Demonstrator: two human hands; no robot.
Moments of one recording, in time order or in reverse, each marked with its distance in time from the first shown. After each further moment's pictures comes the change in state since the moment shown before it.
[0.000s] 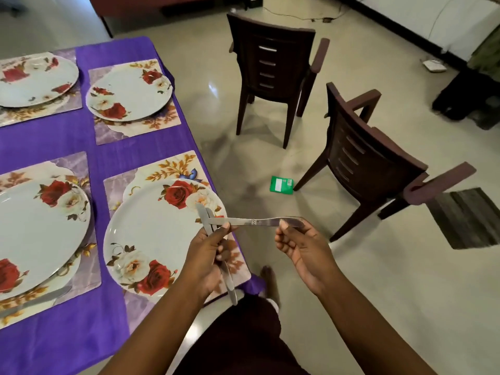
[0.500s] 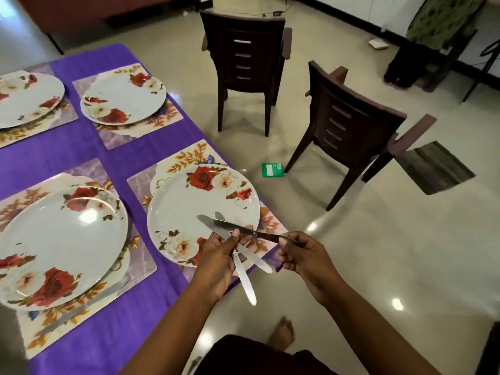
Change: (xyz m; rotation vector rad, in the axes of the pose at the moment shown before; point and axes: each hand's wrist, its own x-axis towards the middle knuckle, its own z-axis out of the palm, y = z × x) left_hand -0.047 0.029 -0.137 0.096 -0.287 -0.113; right_hand -0.105 0.119 0.089 -0.206 0.252 0.052
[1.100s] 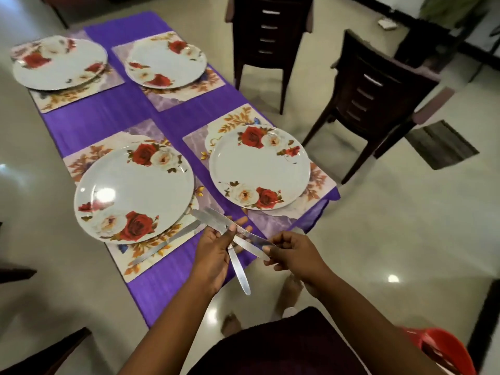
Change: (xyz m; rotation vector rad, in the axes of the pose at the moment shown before) left_hand -0.106 0.036 -0.174 0.020 0.035 0.081; right_hand -0.103 0.094 0.165 -0.338 -0.067 0.042
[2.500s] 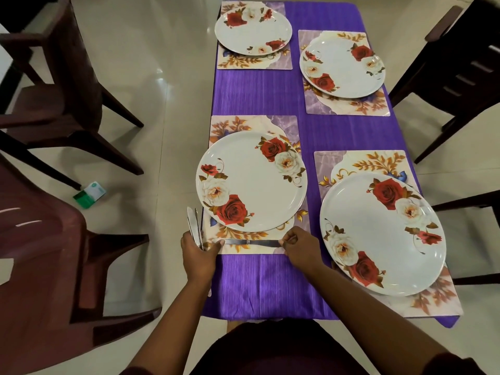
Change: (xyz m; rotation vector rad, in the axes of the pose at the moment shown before) left_hand 0.025 0.017 -0.173 0.497 1.088 0.135; right_hand 0.187 -0.016 0.143 -0.910 -0.233 -0.390
